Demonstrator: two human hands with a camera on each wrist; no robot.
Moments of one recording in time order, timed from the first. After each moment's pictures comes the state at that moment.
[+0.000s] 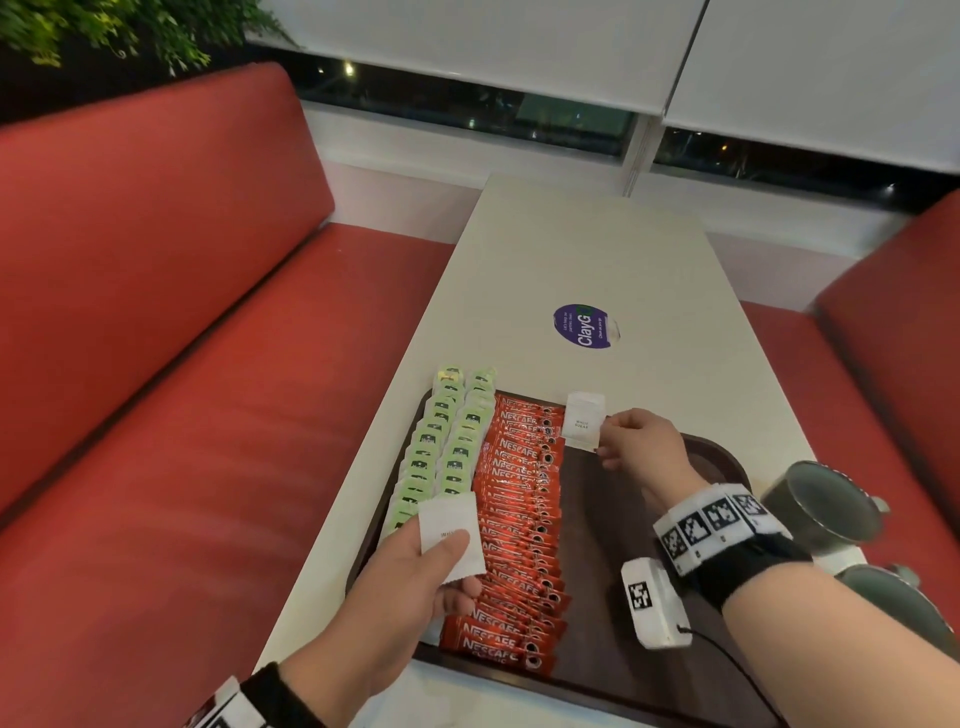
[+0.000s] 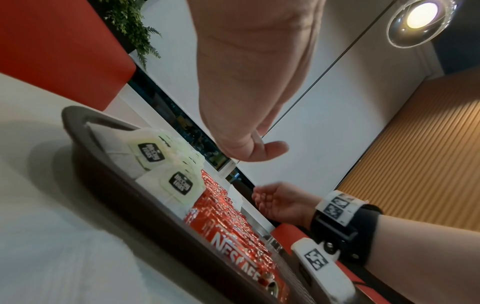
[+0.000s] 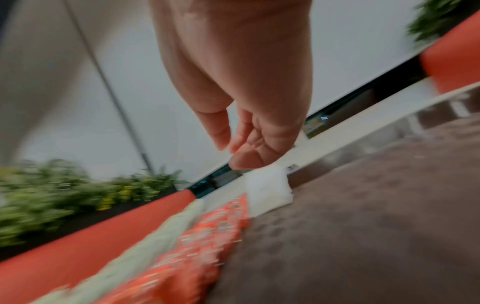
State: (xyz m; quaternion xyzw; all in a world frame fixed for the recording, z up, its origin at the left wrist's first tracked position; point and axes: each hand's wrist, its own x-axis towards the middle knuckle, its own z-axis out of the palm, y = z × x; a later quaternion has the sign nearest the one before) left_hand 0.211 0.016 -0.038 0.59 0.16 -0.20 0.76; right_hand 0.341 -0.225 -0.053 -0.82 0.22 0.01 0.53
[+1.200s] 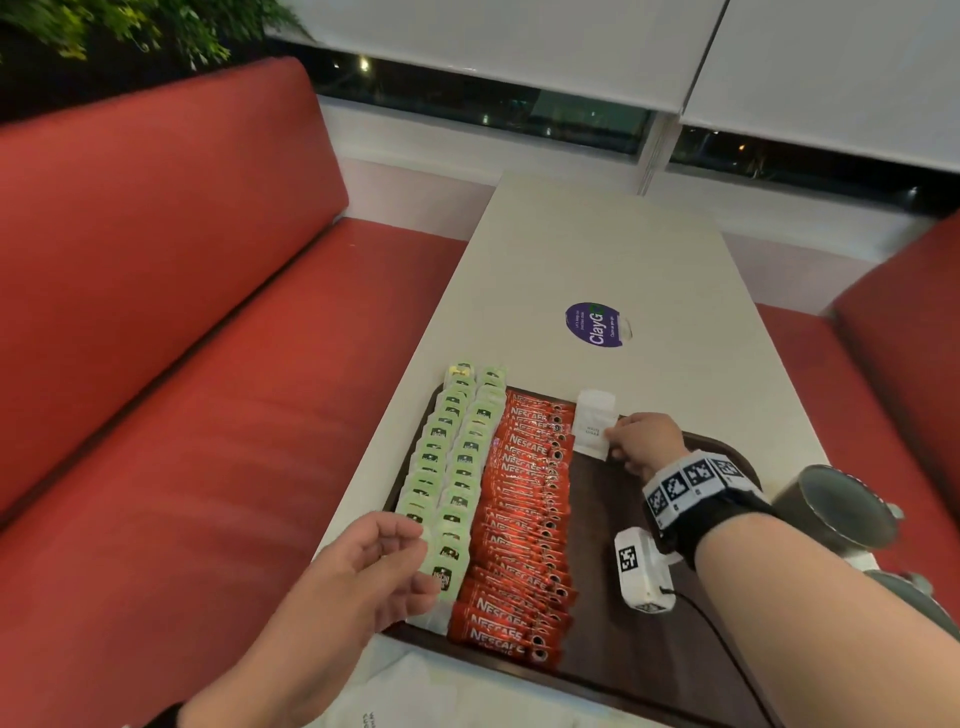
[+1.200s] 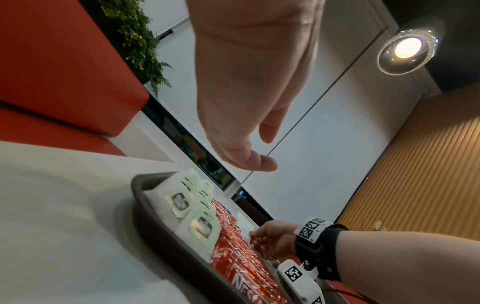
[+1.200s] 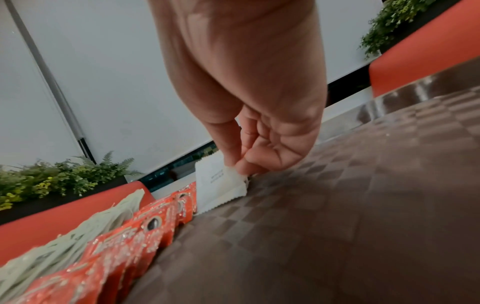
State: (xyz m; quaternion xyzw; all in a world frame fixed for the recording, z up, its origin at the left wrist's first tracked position) left_hand 0.190 0.057 -0.033 0.57 0.18 -0.15 0.79; right_hand 0.381 -0.236 -0.081 -0.87 0.25 0.08 0.42
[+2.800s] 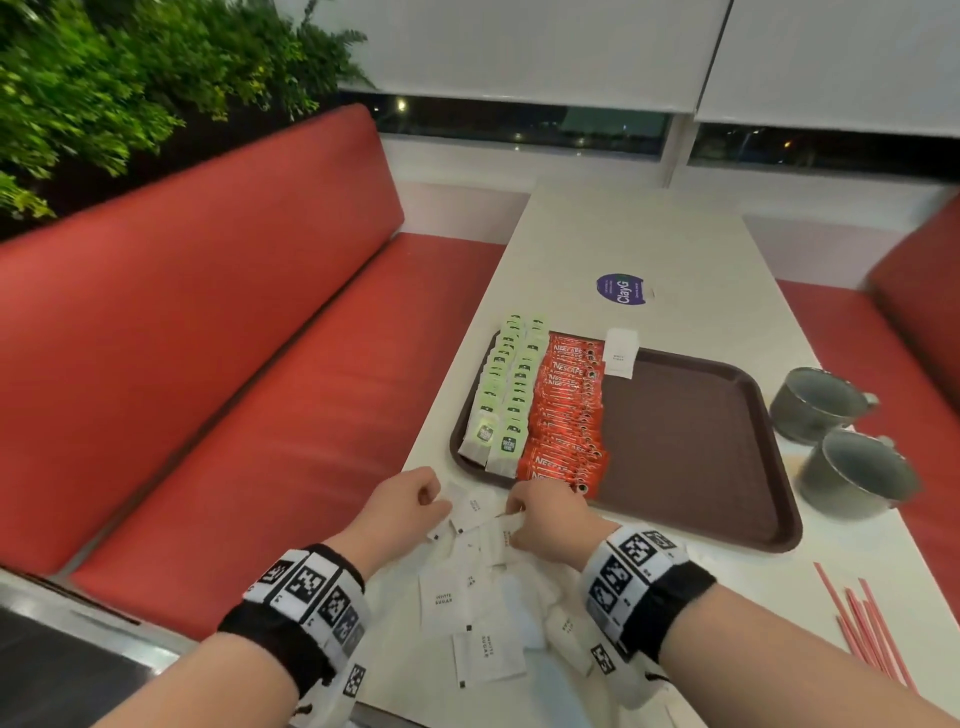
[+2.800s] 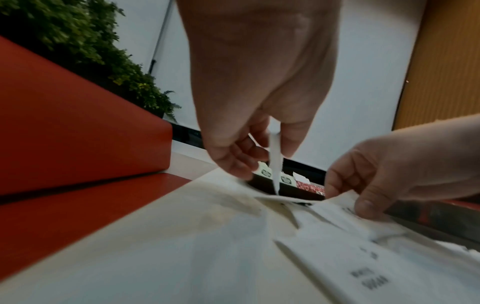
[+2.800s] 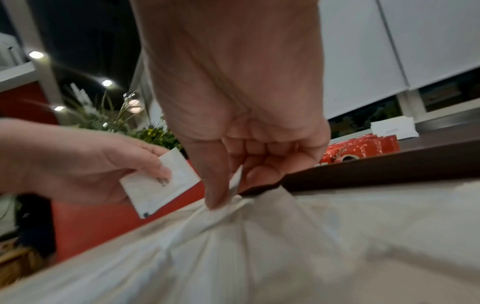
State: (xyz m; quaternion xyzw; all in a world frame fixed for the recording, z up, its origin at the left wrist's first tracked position) left_hand 0.108 0.108 -0.065 0.92 0.06 -0.12 0.37; right_hand 0.124 -0.082 -0.052 -0.95 -0.11 0.23 0.18
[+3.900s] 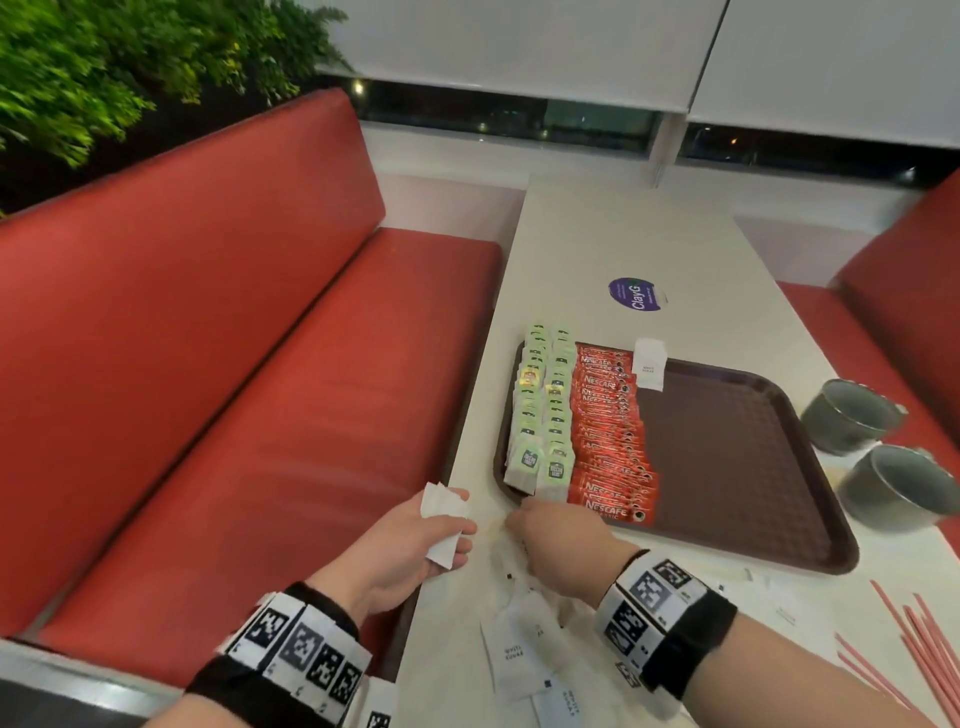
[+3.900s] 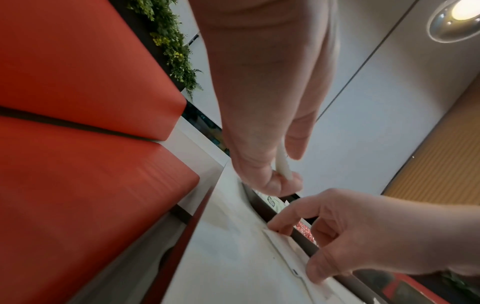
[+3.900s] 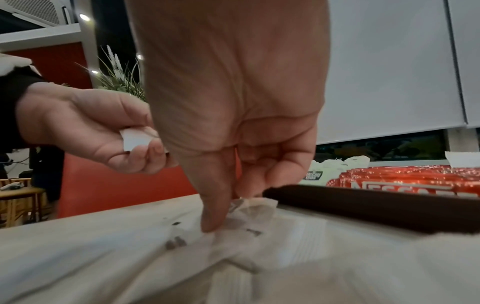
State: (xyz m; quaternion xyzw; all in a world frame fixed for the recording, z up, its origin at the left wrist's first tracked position) left_hand 0.124 0.162 -0.057 0.58 0.15 -0.27 0.75; right_hand 0.142 -0.021 -0.060 -0.95 -0.22 0.20 -0.04
